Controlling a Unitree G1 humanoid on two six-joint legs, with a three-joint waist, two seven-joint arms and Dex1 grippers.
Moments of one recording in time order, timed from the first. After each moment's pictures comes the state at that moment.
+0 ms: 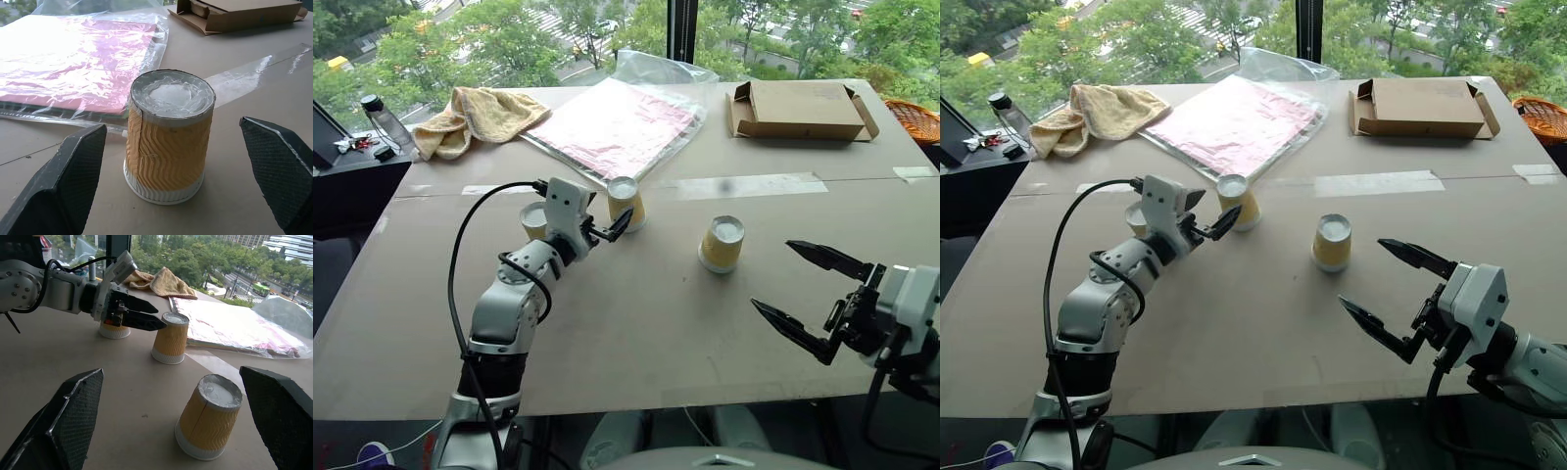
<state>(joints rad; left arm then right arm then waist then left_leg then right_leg) -0.36 0.37 0.02 -0.15 -0.32 0.48 -0.37 0.37 -0.62 -0.37 -0.93 0.63 0.33 0.74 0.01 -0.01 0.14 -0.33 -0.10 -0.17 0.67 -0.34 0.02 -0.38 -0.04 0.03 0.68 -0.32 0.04</state>
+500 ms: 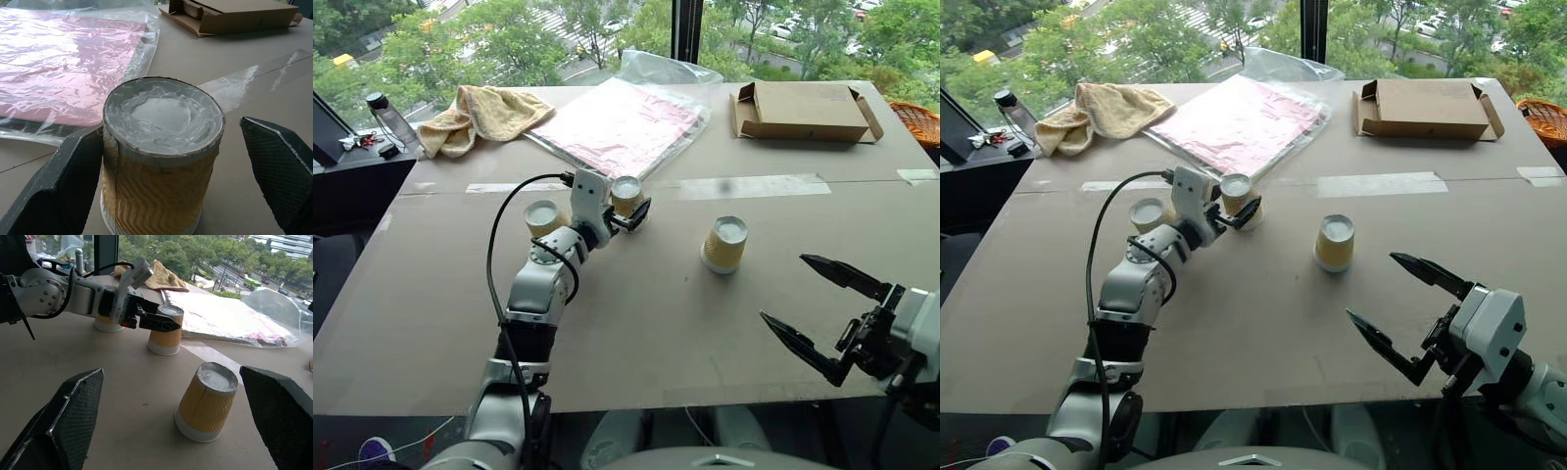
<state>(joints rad) -0.51 0.28 -0.01 0.12 -0.26 0.36 -0.44 0.53 -0.59 -0.41 -0.99 0.61 0.28 0.69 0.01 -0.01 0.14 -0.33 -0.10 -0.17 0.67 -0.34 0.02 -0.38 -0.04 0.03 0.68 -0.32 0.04</state>
